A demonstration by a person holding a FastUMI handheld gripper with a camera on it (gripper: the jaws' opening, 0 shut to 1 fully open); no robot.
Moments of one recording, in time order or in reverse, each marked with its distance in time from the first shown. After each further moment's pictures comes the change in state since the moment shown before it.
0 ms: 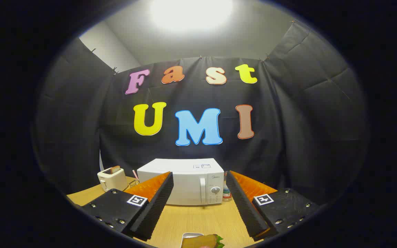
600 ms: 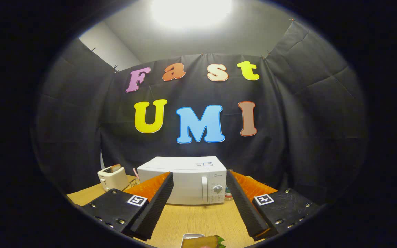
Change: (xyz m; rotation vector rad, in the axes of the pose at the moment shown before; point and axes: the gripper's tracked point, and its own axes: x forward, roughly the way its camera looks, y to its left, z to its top) arm 0.011 0.003 -0.008 -0.002 0.024 0.013
